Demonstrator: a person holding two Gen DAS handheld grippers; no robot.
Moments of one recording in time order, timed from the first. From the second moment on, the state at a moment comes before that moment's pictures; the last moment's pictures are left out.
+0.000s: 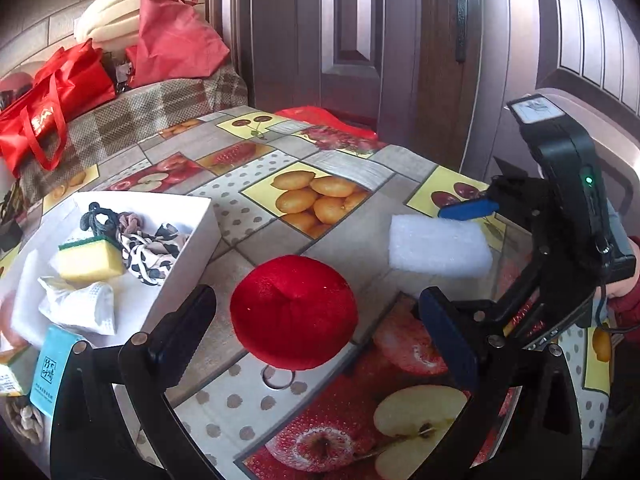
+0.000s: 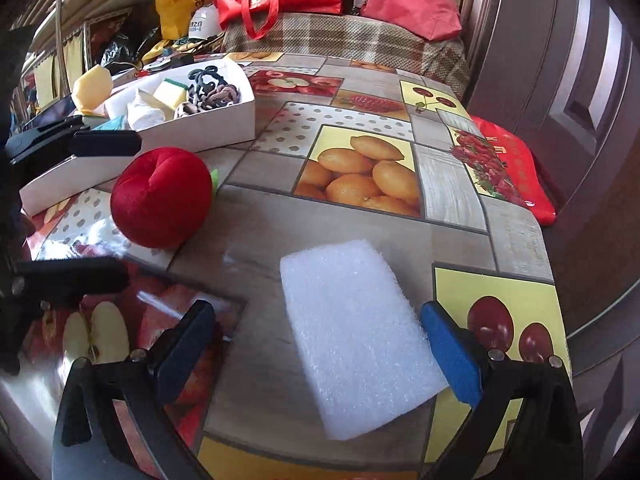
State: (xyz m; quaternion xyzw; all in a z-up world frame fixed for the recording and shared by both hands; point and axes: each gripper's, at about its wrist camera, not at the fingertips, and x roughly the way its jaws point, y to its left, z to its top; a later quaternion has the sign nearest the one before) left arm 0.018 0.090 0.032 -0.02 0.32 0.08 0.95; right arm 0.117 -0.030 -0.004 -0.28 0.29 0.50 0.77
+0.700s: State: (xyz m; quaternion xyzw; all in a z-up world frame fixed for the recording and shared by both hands) left arm 0.020 0.082 0.032 0.02 0.30 0.12 0.94; right arm 0.120 -0.051 0.019 -0.22 0.23 0.47 0.83
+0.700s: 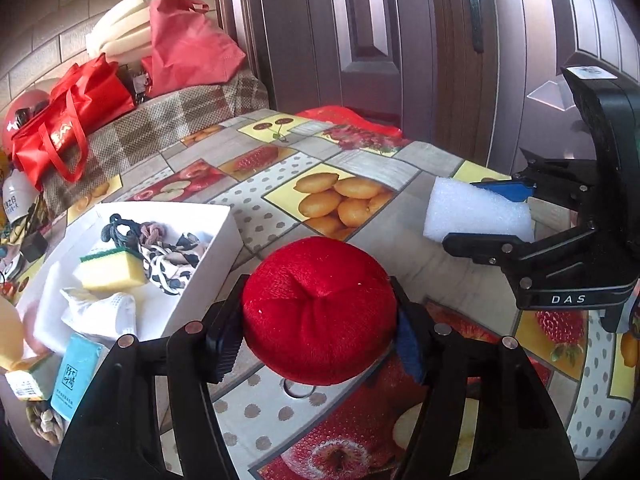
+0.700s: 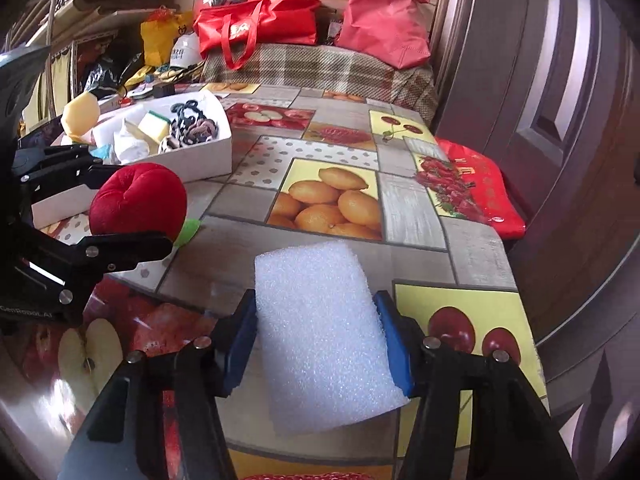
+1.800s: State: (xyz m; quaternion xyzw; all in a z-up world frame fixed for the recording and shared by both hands) left arm -0.098 0.088 0.052 0.01 0.20 0.17 0.96; right arm 0.043 -0.033 0.043 -0.09 0.14 0.50 0.85
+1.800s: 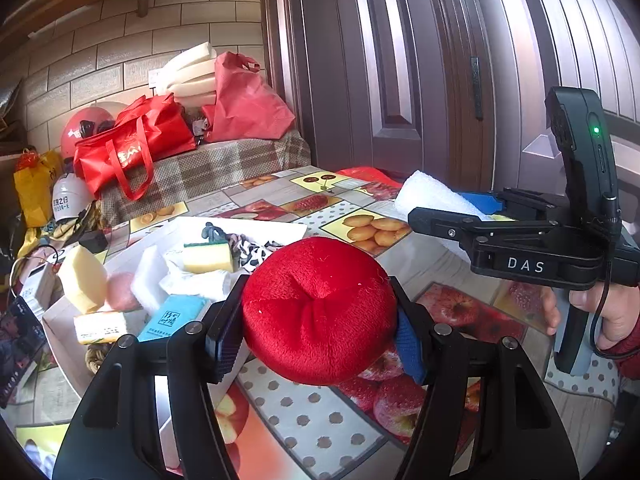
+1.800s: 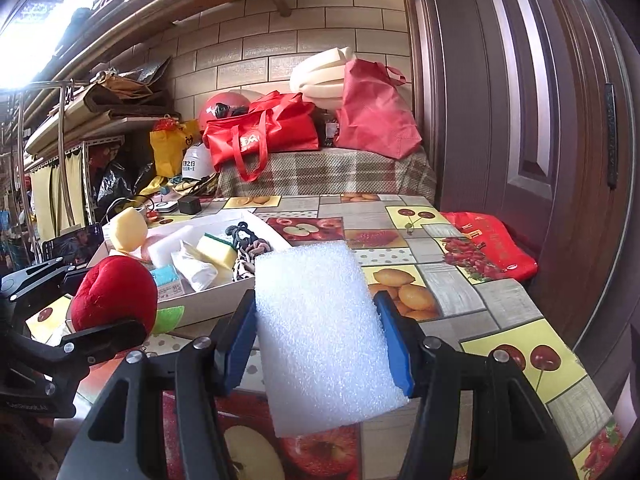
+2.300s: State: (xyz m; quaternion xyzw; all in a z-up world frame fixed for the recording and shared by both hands) left arm -0.163 0.143 0.048 -0.03 0.20 0.27 0.94; right arm 0.013 -0.003 0.042 -0.10 0.13 0.55 0.82
